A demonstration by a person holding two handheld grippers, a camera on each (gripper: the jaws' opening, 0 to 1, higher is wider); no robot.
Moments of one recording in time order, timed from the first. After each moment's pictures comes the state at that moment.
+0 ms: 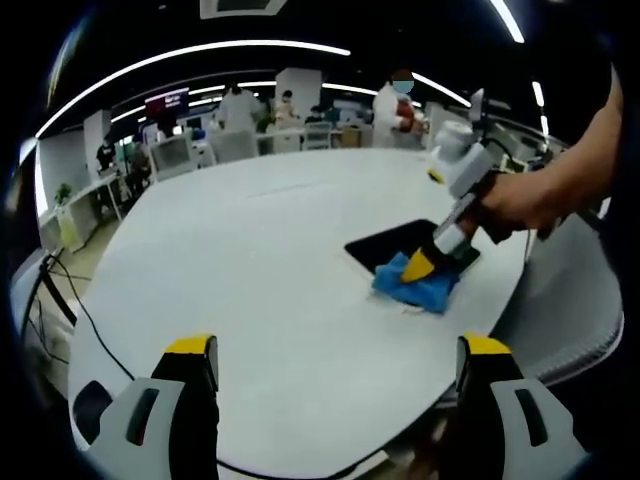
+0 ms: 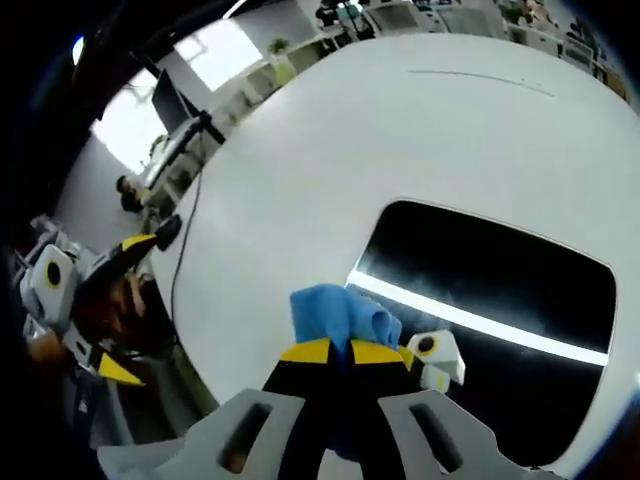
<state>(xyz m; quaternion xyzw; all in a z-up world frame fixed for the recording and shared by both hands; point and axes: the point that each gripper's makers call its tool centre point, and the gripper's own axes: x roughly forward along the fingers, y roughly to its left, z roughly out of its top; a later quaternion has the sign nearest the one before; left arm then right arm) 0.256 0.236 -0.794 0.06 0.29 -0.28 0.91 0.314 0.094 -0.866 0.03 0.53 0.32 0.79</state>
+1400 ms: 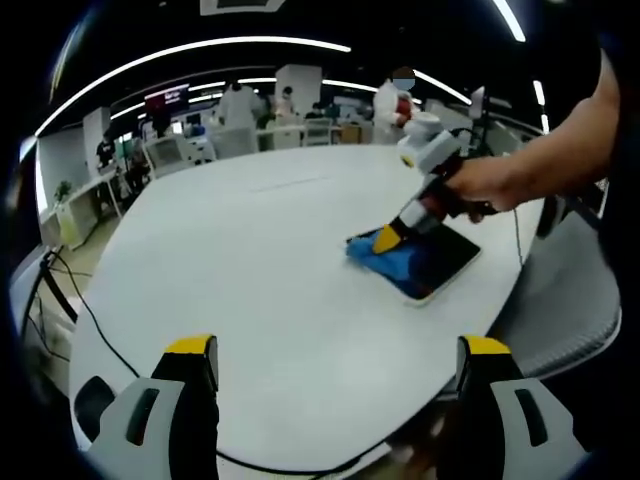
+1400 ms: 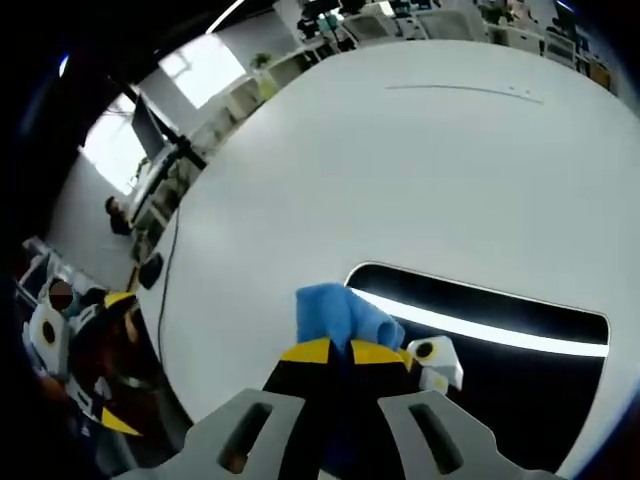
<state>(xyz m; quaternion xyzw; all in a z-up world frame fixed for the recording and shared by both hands) 0.252 0.244 -0.797 0.06 0.29 -0.28 0.91 0.374 0.094 -0.866 0.05 0.51 0.28 0.81</state>
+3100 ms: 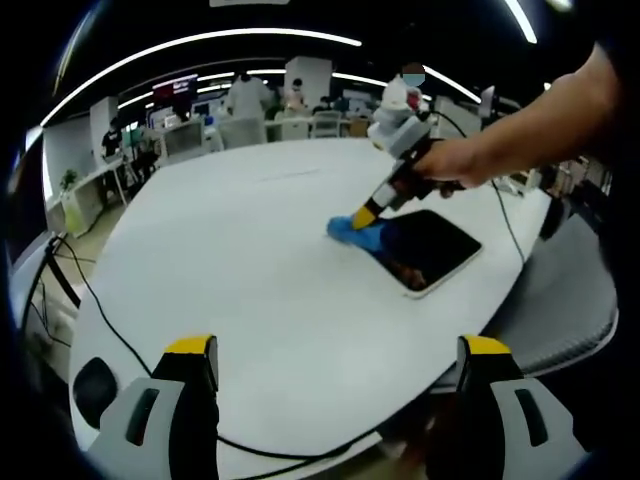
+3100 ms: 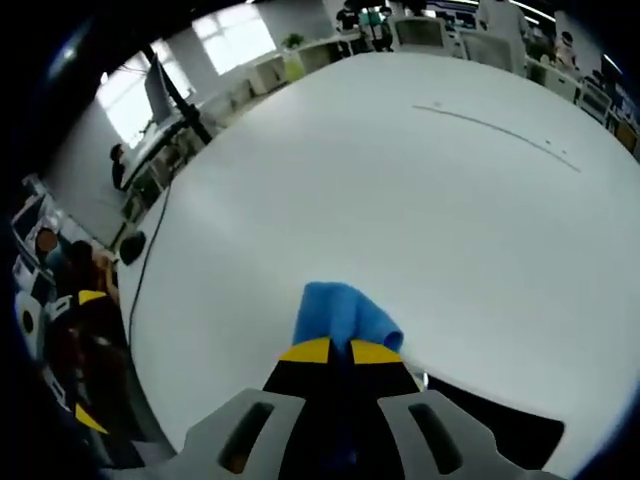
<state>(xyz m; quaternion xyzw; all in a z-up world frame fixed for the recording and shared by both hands) 0.241 0.247 -0.802 0.05 0.31 -0.26 0.91 0.419 0.100 -0.867 -0.06 0.49 0.32 0.81</state>
